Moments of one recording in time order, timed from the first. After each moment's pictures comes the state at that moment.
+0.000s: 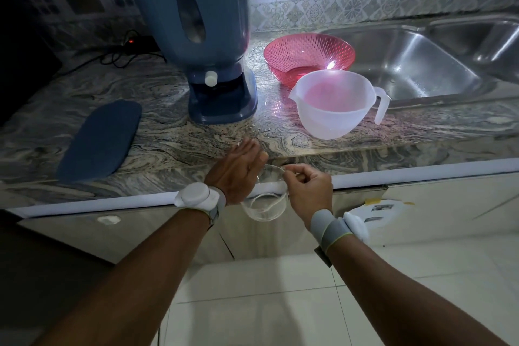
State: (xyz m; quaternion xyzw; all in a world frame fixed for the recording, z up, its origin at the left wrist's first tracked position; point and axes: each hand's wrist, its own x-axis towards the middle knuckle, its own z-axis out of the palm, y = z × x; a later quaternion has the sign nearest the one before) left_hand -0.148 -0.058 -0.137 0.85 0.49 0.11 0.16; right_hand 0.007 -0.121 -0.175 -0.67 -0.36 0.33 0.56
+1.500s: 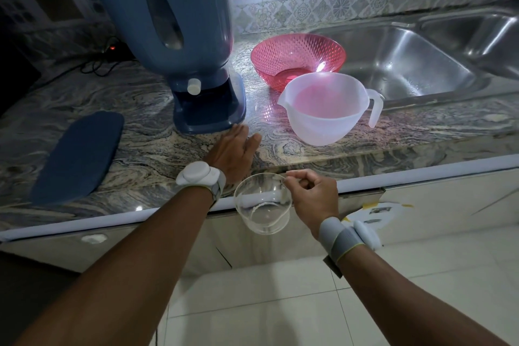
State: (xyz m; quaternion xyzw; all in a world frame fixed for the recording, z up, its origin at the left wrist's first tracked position) left_hand -0.124 0.008 -0.141 0.81 0.54 0.15 0.15; right_hand 0.030 -0.113 -0.181 -0.68 -0.37 0.31 0.55
